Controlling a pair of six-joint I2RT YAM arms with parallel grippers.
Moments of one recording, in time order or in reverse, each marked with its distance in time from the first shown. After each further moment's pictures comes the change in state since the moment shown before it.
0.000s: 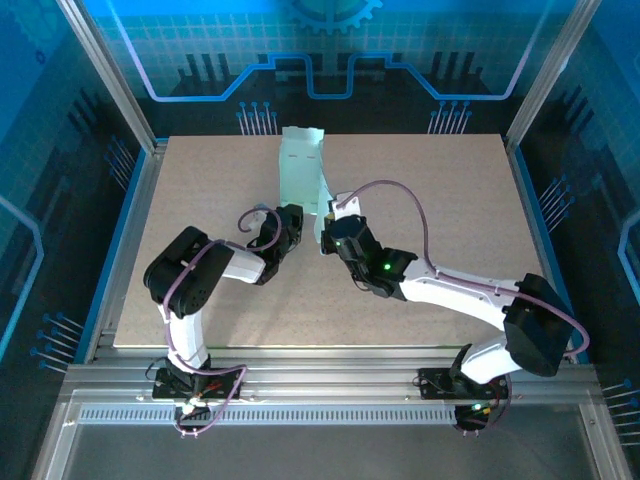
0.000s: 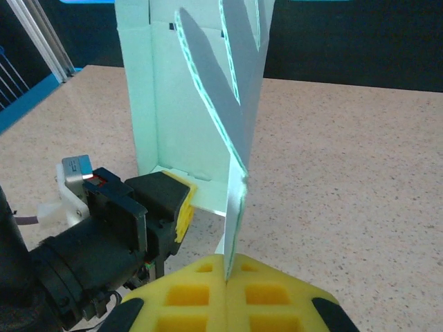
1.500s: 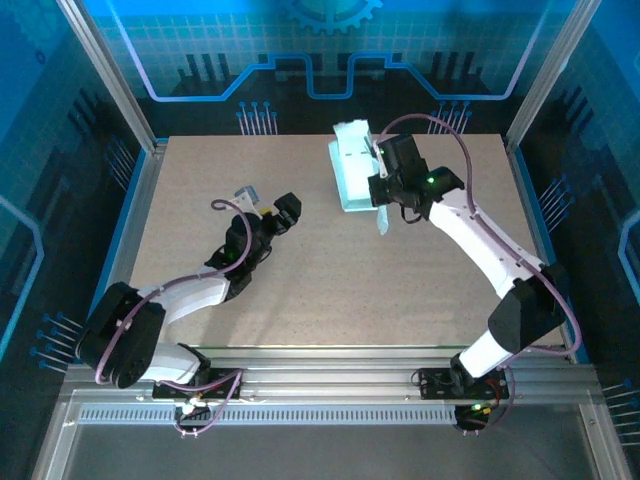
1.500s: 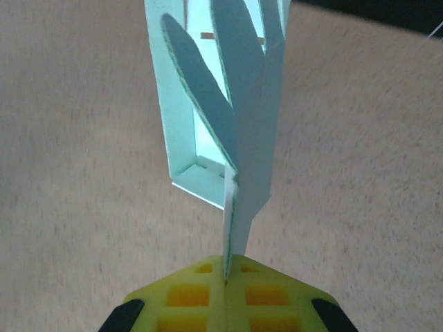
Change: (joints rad) left arm 0.031 -0.528 -0.164 -0.270 0.061 0.829; right arm -0.464 0.146 0.588 -0.861 -0.429 -0.233
